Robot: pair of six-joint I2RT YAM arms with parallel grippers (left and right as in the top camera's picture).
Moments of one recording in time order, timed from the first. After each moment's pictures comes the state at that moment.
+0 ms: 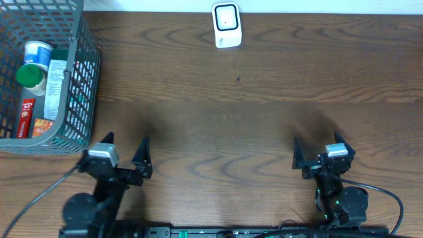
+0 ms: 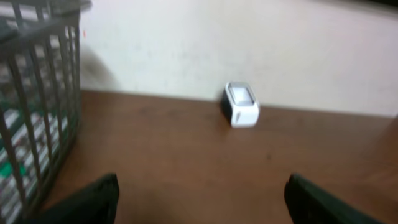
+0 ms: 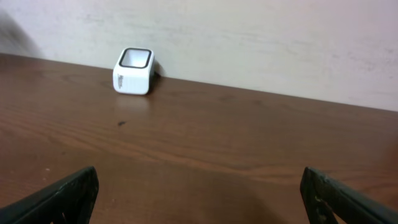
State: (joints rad) left arm 0.00 0.14 0.46 -0.44 0.21 -0.18; right arm 0.08 0.02 0.01 -0.07 -0.06 -0.06
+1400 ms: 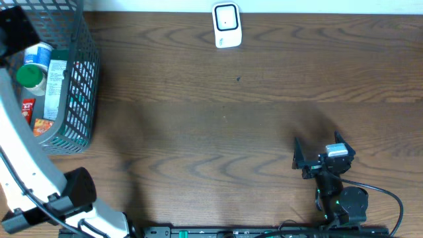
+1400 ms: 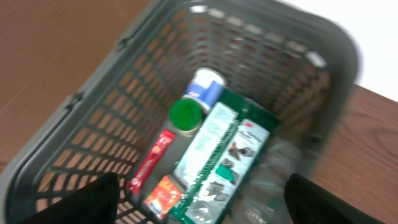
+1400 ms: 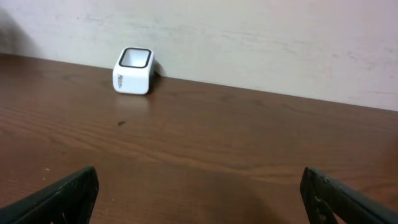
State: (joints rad) left arm 0.39 1.82 2.48 -1.44 -0.19 -0.08; right arm 0.08 0.02 0.01 -0.07 -0.05 -0.06
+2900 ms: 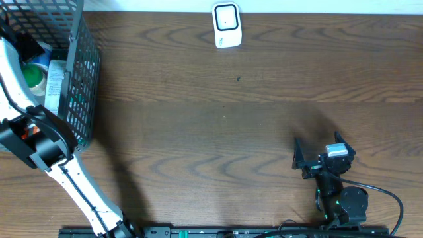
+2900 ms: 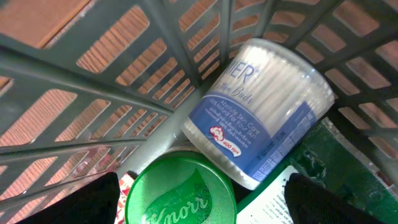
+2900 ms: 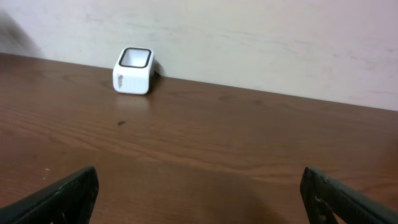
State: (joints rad) left arm 0.54 2.44 2.47 -1.11 -0.14 -0.20; right arm 0.08 0.02 0.01 -0.07 -0.05 -0.06
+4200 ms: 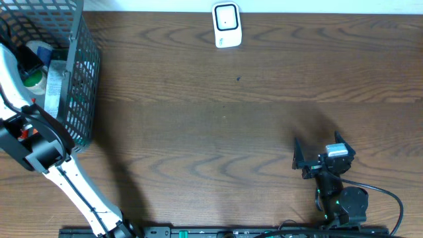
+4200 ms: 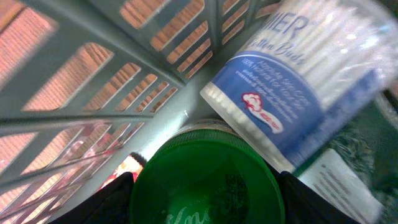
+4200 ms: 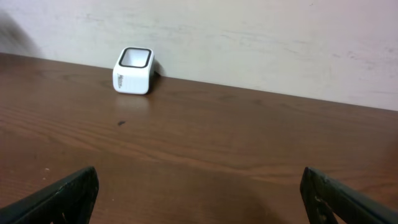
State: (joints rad) left arm 0.57 2.42 2.37 -1.11 -0.10 -0.20; right arm 0.08 0.02 0.01 -0.07 -0.05 -0.06
